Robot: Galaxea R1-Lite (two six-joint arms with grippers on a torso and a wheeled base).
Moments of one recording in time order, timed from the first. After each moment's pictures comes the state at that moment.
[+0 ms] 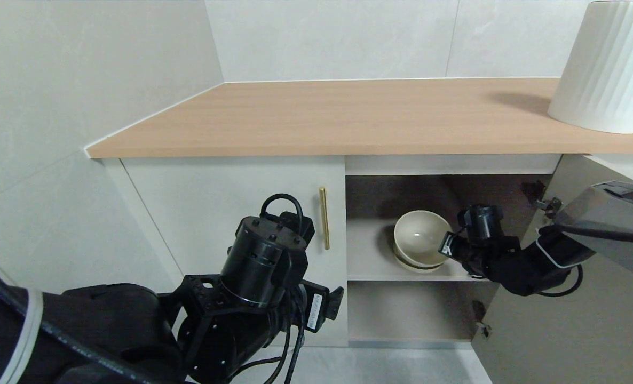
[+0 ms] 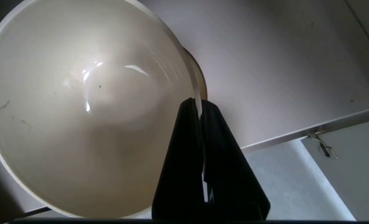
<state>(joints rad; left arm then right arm) -0.82 1.76 -0.82 -0.31 0.40 -0.24 0.28 2.28 -1.08 -0.65 -0.31 0.59</state>
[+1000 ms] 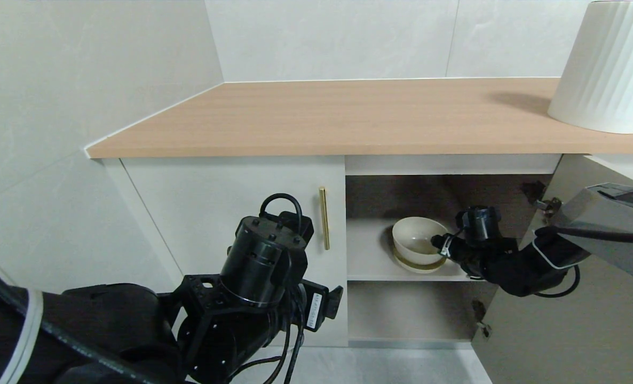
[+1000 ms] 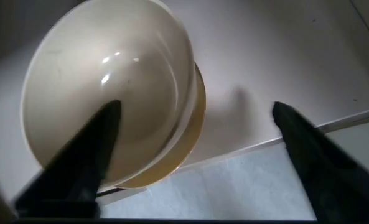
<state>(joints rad) -0.82 1.76 -0.82 -0.31 0.40 -0.24 0.28 2.29 -1.09 -0.65 -0.32 0.59</state>
